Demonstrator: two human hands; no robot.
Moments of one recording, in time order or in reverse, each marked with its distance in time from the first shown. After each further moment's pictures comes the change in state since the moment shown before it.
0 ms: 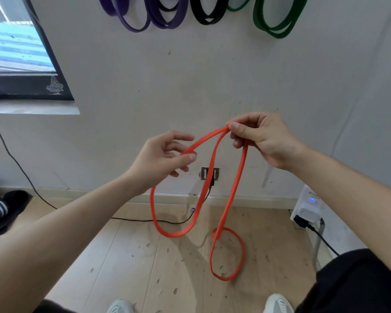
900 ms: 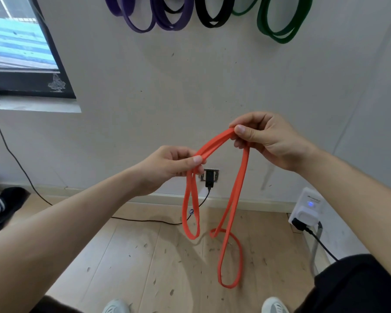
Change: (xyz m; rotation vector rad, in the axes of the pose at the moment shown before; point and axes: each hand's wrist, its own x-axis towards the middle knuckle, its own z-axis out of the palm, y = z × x) left_hand 0.002 0.001 0.003 -0.148 -0.290 -0.135; right_hand -0.006 -0.012 -0.007 0.086 -0.183 0.000
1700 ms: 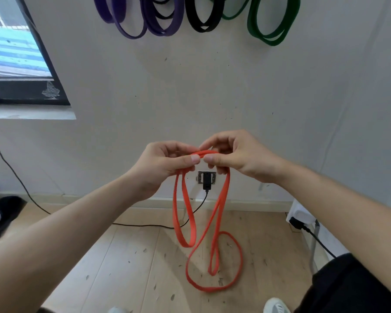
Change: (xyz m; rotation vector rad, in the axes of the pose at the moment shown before) left_hand 0.001 0.010 0.009 -0.143 0.214 0.060; right_hand -0.005 0.011 0.034 -0.354 -0.137 0.069
